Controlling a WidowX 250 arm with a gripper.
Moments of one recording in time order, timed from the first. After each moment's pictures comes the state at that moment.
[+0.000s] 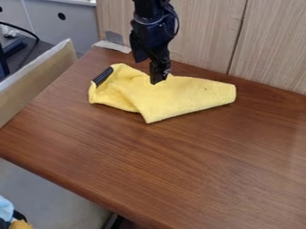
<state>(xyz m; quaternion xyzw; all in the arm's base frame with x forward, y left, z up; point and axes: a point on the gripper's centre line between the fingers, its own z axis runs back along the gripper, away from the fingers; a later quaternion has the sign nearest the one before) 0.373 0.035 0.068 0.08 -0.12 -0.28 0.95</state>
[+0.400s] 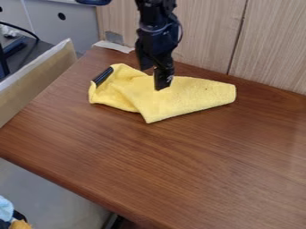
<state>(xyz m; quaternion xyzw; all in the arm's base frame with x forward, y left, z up) 0.384 0.028 0.051 0.06 -0.10 -0.31 0.94</state>
